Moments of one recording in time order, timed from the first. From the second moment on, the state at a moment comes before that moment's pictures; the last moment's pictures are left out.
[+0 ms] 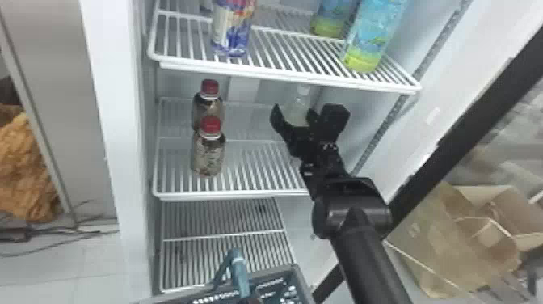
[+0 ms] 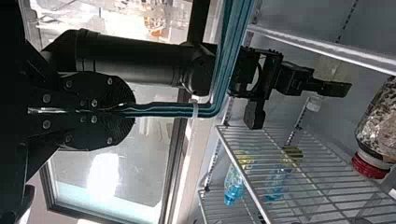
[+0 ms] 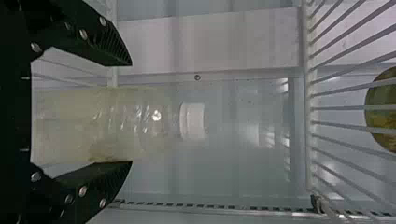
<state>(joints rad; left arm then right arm) 0.35 0.29 -0.44 -1.73 1.70 0.79 -0.63 -0.30 -0.16 -0.01 -1.27 -0.17 0.03 0.05</state>
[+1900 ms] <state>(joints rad) 0.36 0.29 -0.43 -1.73 1.70 0.79 -0.64 0.10 -0.16 -0.09 -1.82 -0.27 0.08 0.02</state>
